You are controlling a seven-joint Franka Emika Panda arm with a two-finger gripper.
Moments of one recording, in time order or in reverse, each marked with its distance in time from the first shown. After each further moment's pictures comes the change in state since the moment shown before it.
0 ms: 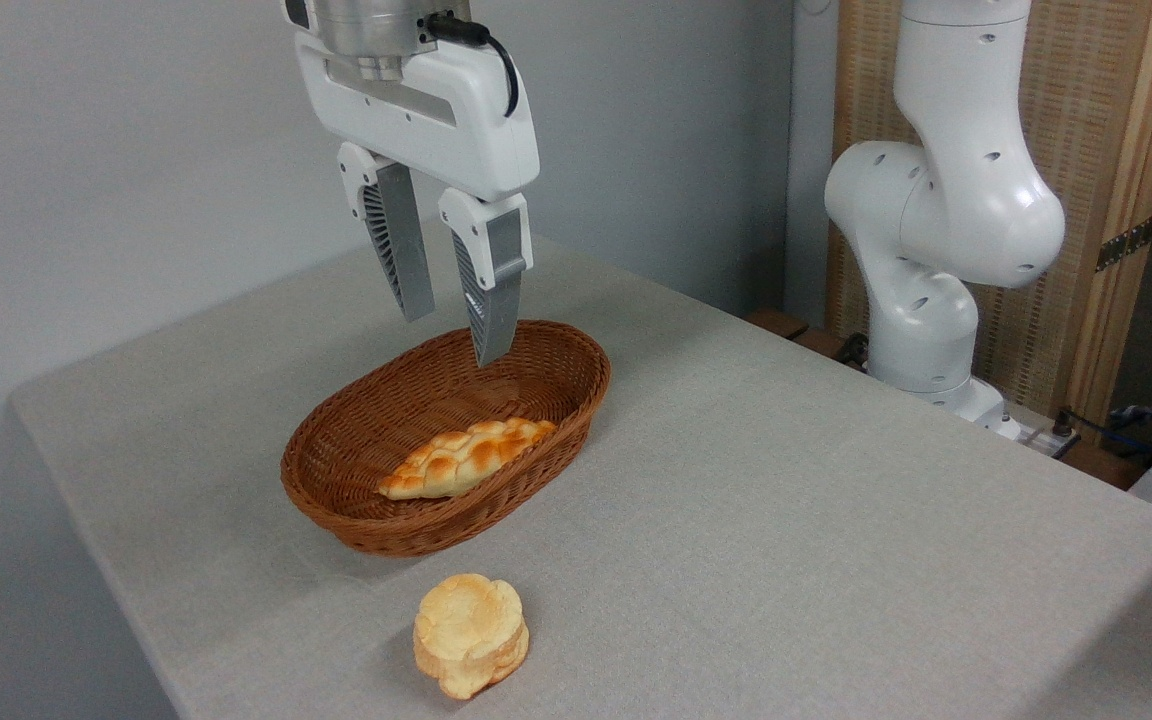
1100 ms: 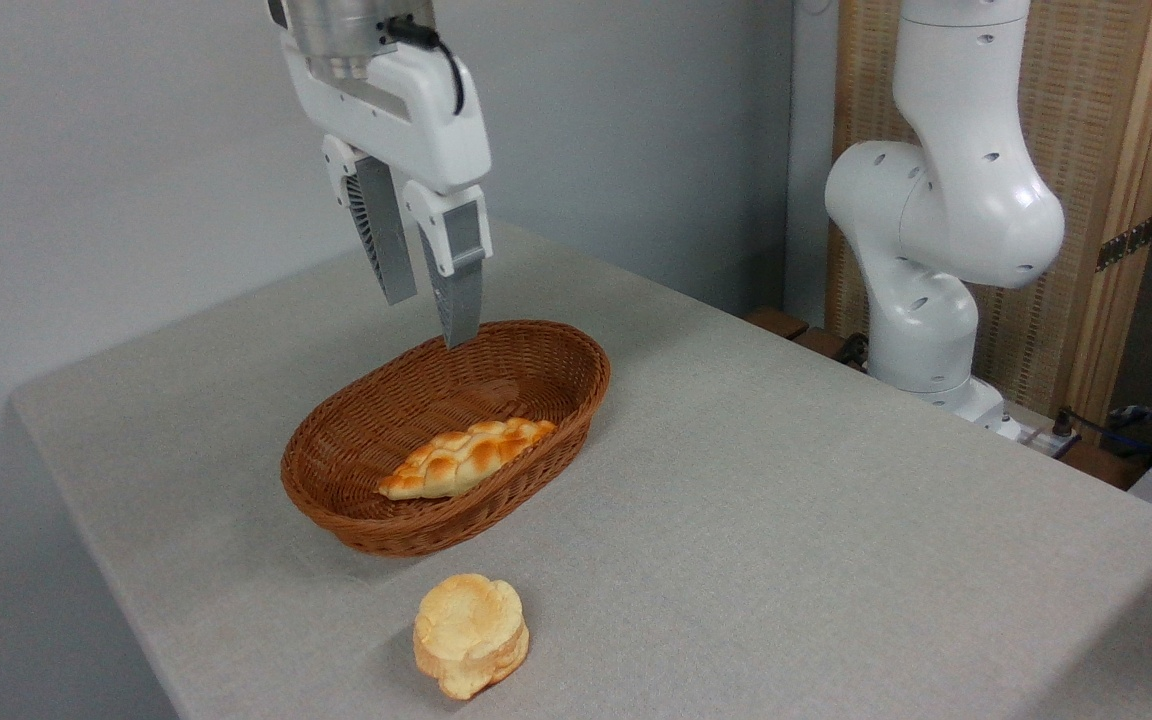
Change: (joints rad) arm -0.010 0.012 -0.097 -0.013 -0.003 0.000 -0.018
